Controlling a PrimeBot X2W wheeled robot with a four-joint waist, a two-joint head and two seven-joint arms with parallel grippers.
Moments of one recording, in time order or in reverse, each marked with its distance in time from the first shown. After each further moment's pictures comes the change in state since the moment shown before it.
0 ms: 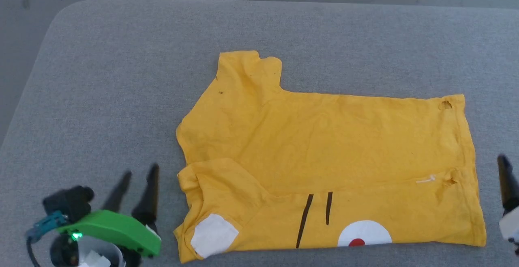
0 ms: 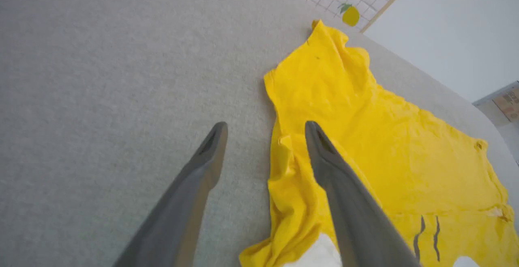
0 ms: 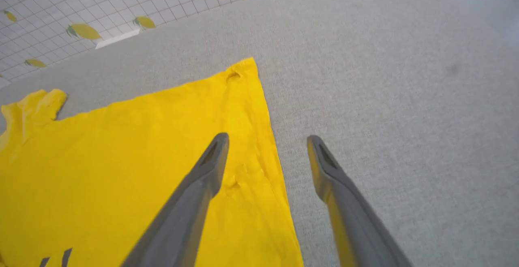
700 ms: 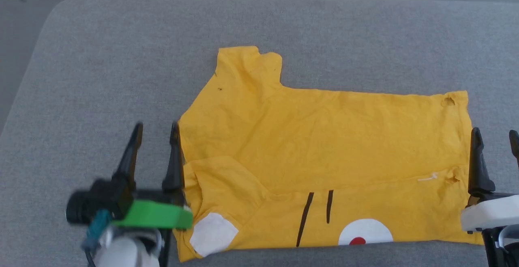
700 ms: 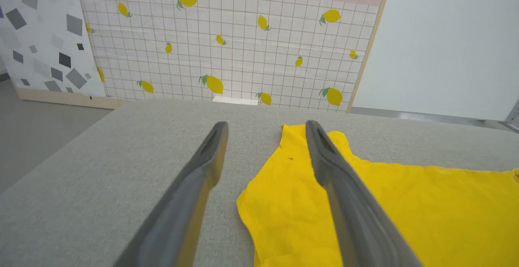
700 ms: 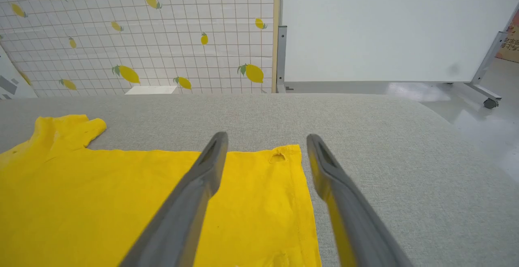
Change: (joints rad) left arm -0.137 -0.080 -0.089 0.088 0.412 -0.015 -0.432; right arm -0.022 0.001 0.175 0.077 -0.220 0.000 -0.505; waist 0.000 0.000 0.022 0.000
